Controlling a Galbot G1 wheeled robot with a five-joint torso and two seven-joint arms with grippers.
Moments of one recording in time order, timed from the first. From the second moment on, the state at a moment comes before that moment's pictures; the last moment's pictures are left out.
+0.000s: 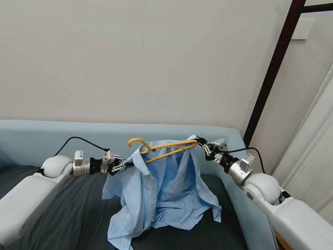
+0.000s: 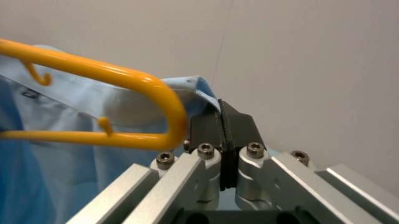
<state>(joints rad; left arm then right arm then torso) 0.44 -0.74 0.02 -1.25 -0.61 -0.22 1.11 -0.66 0.84 0.00 1.71 0.61 0.03 -0.15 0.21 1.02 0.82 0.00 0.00</state>
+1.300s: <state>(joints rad) 0.48 -0.74 0.04 -1.29 -0.49 -0.19 0.91 -0.71 0.82 -0.02 1.86 0.47 0.09 -0.06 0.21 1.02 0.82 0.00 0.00</state>
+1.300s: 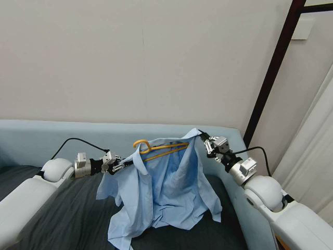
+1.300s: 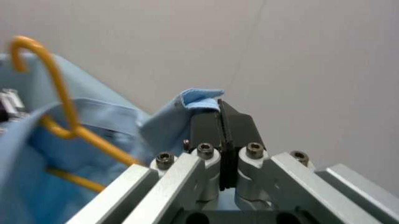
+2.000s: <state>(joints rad) 0.51 -0.76 0.07 -1.35 -0.52 -0.17 0.89 -0.77 0.88 -0.17 1.99 1.01 0.11 -0.08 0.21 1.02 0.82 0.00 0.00</state>
